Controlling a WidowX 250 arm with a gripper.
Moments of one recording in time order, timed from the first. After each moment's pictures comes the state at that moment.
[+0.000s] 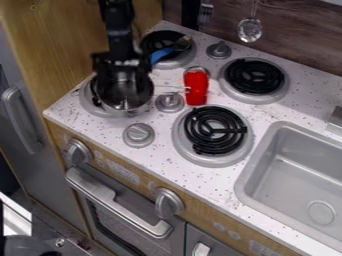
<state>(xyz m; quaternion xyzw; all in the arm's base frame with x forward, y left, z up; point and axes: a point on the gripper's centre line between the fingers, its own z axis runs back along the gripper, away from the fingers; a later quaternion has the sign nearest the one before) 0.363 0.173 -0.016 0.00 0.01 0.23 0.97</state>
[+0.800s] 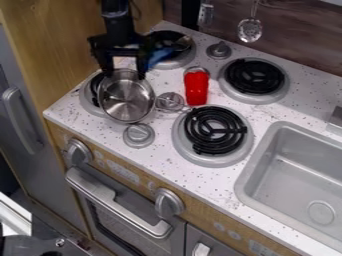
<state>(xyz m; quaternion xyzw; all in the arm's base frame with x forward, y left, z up) 0.352 0.148 0.012 -0.01 -0.02 0.19 0.98</state>
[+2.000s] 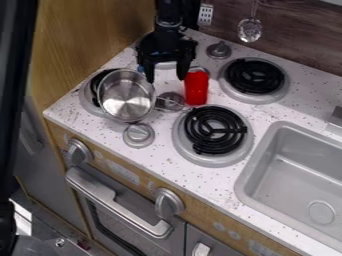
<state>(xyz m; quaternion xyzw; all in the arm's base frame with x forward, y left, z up) 0.412 0.128 -0.016 0.05 -0.02 0.41 0.91</state>
